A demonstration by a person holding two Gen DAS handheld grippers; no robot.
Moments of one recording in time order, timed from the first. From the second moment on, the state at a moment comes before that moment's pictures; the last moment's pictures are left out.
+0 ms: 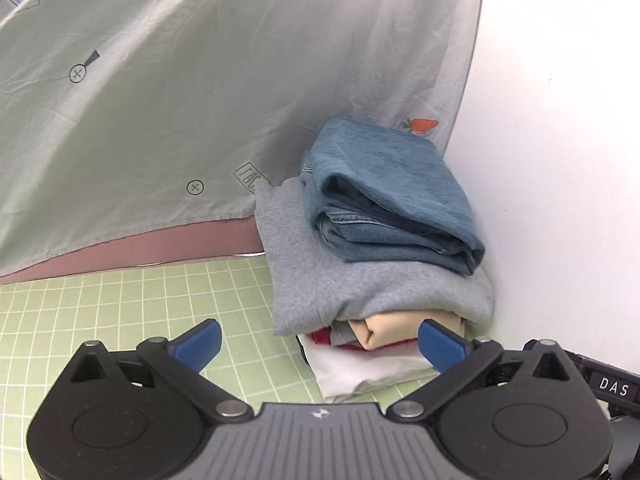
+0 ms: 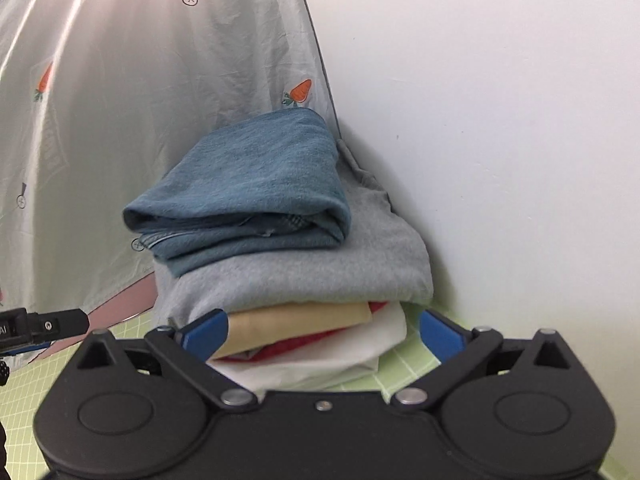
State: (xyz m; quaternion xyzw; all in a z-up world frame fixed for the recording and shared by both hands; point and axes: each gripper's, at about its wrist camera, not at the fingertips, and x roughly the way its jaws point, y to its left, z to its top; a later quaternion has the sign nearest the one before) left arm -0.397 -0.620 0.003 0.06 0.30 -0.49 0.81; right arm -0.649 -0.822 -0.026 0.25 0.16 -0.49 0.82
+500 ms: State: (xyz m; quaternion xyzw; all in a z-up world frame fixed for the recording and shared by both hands) left arm -0.482 -0.543 -0.004 0.13 0.28 -0.51 0.81; right arm -0.688 -0.694 -0.024 0.22 0.19 -0.50 0.82
